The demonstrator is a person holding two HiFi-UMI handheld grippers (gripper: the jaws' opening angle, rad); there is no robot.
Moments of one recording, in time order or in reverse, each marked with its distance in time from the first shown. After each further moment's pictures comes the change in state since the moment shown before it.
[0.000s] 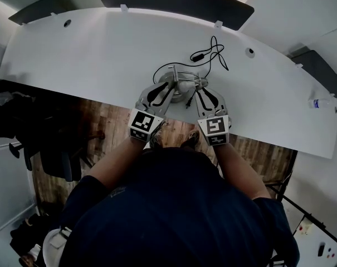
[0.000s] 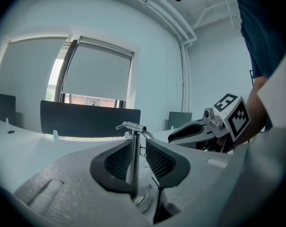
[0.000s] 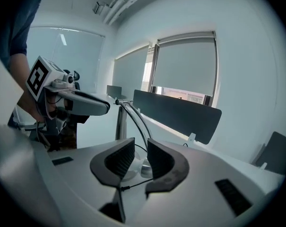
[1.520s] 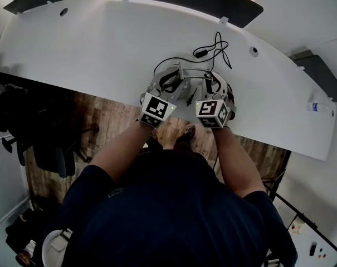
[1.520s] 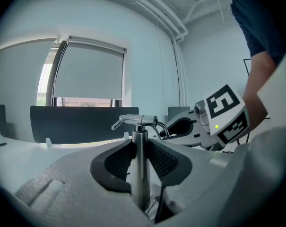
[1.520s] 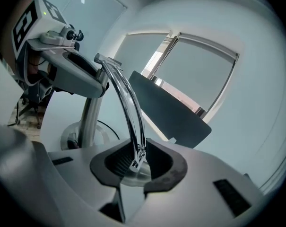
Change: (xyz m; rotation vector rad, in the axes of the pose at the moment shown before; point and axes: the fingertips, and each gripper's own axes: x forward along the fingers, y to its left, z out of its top) left arm 0.052 0.011 -0.011 0.113 0.013 -0.031; right arm 0.057 -0.045 -0.014 -0.348 0.173 -0.216
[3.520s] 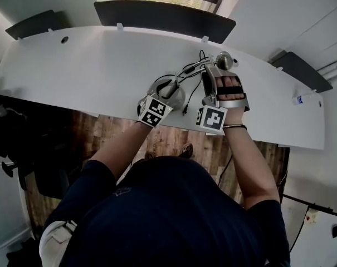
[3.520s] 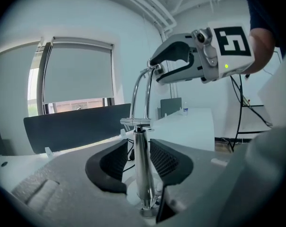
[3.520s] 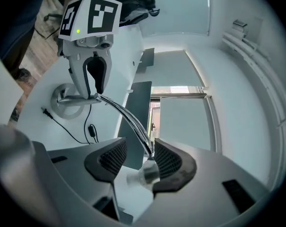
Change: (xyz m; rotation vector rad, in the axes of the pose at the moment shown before) left arm -0.016 -0.006 -0.002 0.130 0.074 -0.079; right arm -0.104 -0.055 0.121 -0.905 0.027 -0.310
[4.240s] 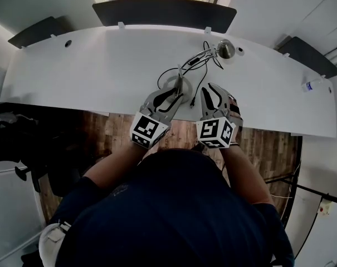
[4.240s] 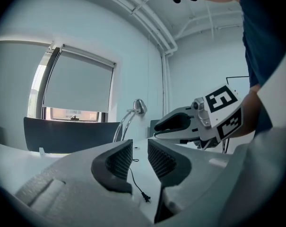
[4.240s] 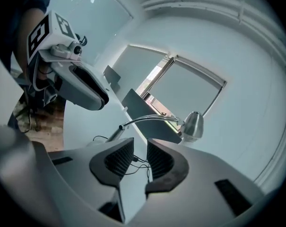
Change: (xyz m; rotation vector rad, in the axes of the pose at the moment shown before) left arm -0.101 -0.045 0.079 -0.129 -0.187 -0.092; right arm -0.068 0.048 0.014 0.877 -0.049 0.167
